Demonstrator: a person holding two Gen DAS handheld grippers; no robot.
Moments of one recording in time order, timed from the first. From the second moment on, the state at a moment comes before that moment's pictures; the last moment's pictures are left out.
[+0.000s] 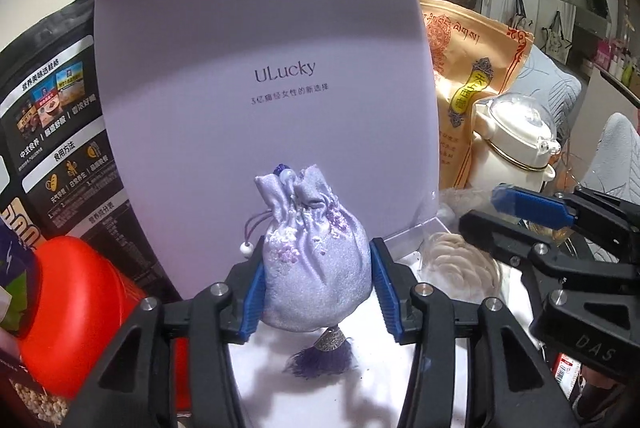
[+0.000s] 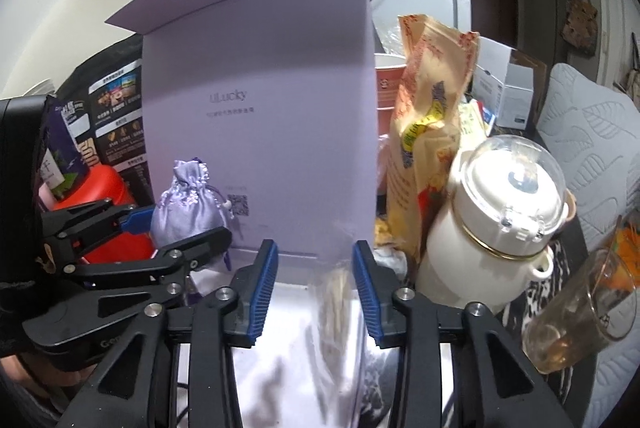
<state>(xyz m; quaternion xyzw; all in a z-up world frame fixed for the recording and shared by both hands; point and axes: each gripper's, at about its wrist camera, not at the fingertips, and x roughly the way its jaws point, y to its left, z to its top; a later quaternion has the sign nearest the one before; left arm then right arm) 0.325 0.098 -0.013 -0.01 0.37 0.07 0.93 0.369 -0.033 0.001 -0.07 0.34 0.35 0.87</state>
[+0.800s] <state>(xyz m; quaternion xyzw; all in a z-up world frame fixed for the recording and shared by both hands) 0.287 0.092 0.046 0.00 0.32 0.10 0.94 0.344 -0.056 0.048 -0.08 0.31 0.31 0.90</state>
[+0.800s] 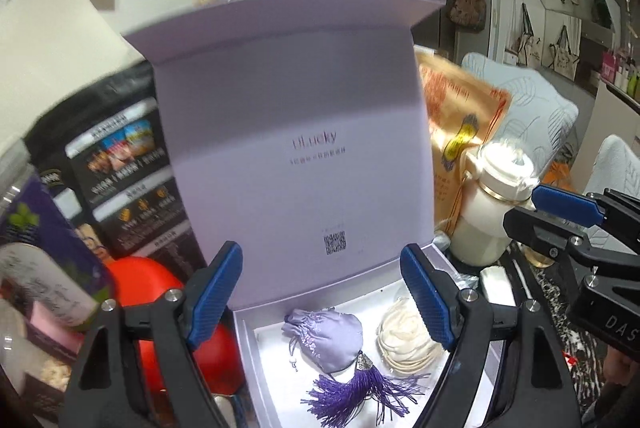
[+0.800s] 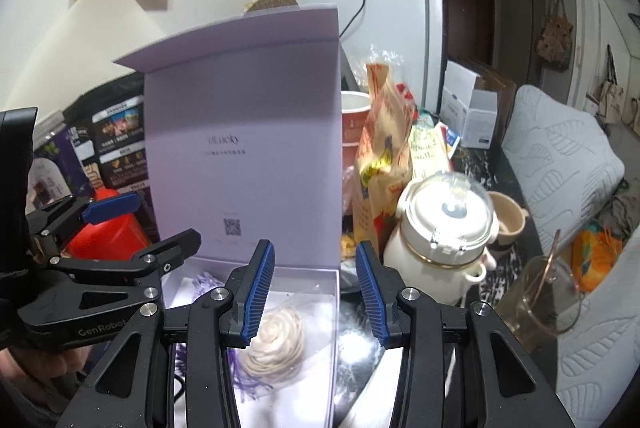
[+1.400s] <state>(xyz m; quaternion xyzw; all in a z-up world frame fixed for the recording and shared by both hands) 0.202 0.065 0.115 0.00 0.25 0.08 0.96 0.261 -0.095 0.125 -0.07 0.23 0.31 0.92</state>
